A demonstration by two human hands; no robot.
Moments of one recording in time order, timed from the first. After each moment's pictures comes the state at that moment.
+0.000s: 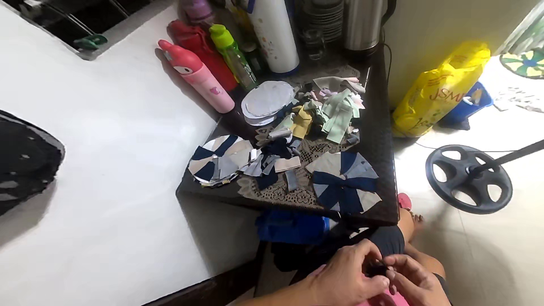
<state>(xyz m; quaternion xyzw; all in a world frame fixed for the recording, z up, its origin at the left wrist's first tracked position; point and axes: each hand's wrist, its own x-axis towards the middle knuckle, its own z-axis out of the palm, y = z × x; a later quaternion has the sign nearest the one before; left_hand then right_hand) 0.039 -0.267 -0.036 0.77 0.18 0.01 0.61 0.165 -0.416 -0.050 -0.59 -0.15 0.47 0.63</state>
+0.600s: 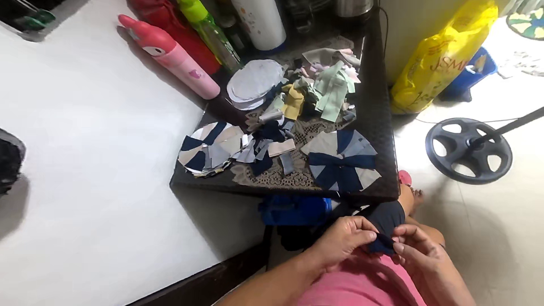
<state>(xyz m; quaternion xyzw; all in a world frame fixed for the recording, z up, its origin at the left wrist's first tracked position) 0.040 -0.256 -0.036 0.47 0.27 -0.04 0.84 0.163 -0.416 -0.047 -0.51 -0.08 0.48 0.71</state>
